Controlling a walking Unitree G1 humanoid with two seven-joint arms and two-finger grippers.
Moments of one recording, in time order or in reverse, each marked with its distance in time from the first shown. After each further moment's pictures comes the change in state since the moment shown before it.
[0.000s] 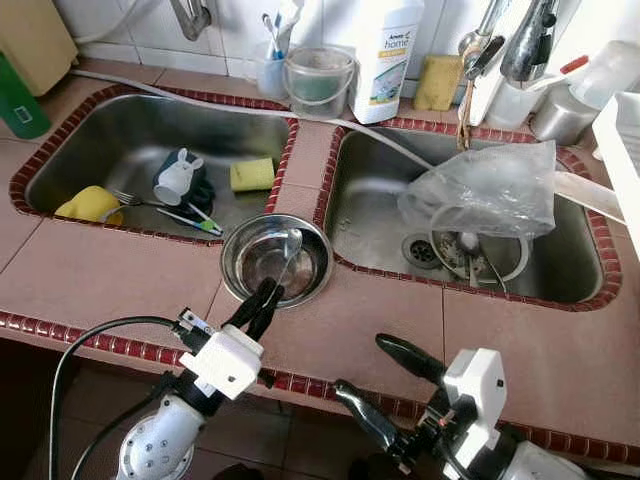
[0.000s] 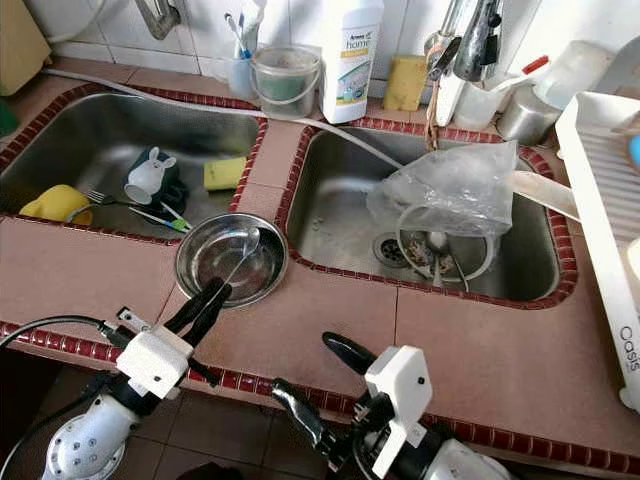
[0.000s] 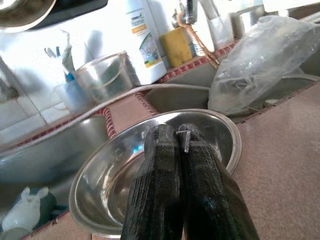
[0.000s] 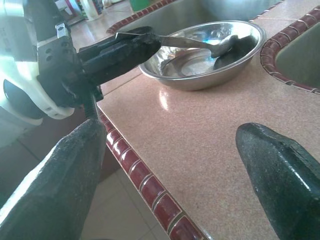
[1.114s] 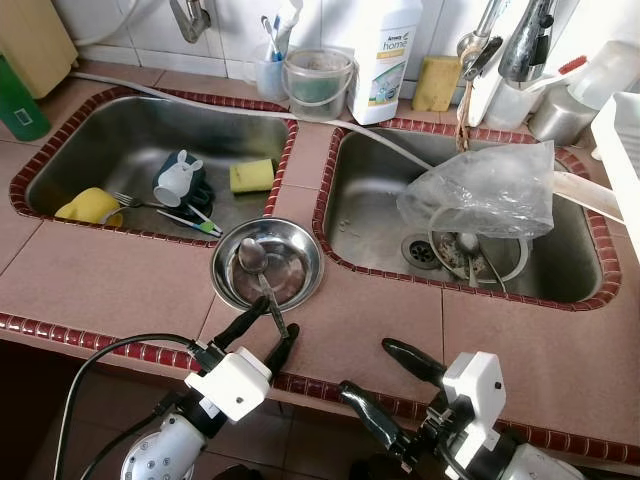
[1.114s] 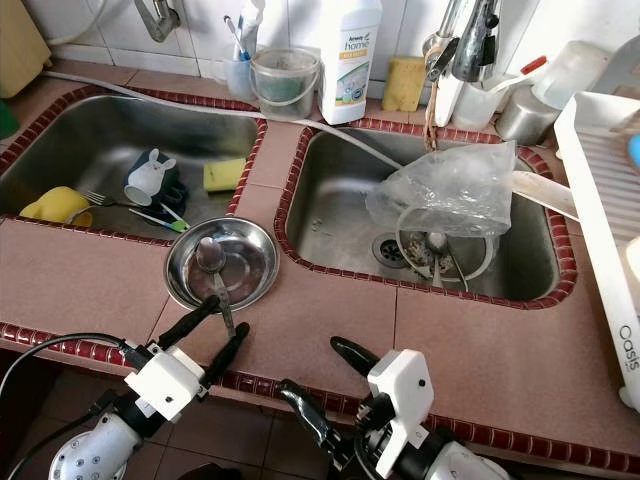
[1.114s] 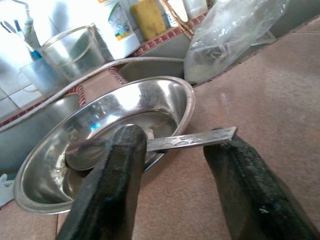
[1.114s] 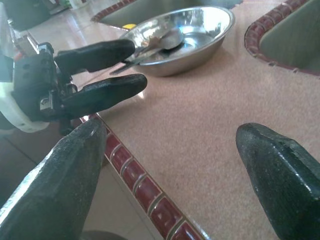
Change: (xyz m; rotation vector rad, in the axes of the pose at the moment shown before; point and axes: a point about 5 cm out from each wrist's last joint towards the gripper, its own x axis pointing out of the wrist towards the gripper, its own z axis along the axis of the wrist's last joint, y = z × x) left arm -0.015 -0.012 -0.013 0.047 0.081 -0.103; right arm -0.004 -0.006 -0.006 -0.009 0.030 -0.044
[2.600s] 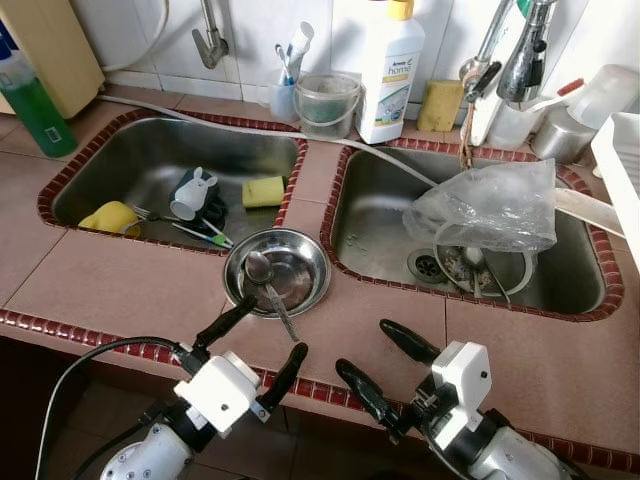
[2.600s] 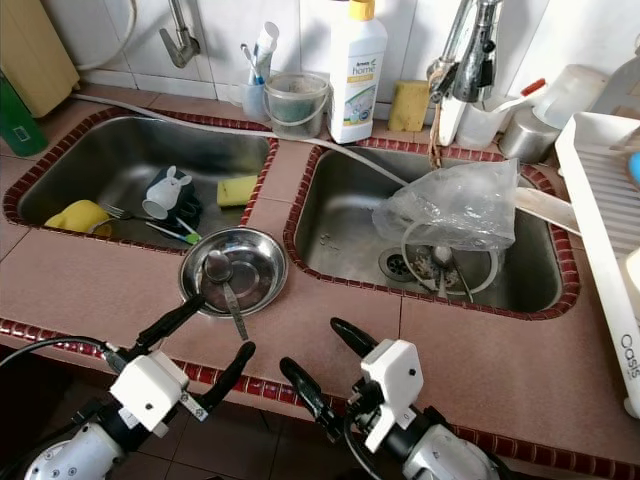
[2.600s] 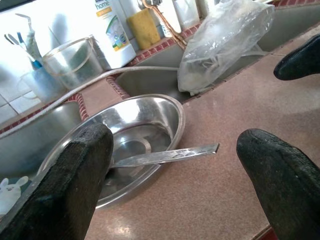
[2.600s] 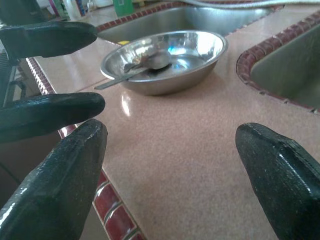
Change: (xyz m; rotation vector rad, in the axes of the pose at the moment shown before) left arm -0.011 -0.003 0.014 -0.051 0.015 -0.071; right arm 0.015 -0.014 -0.015 -0.063 -0.043 -0.033
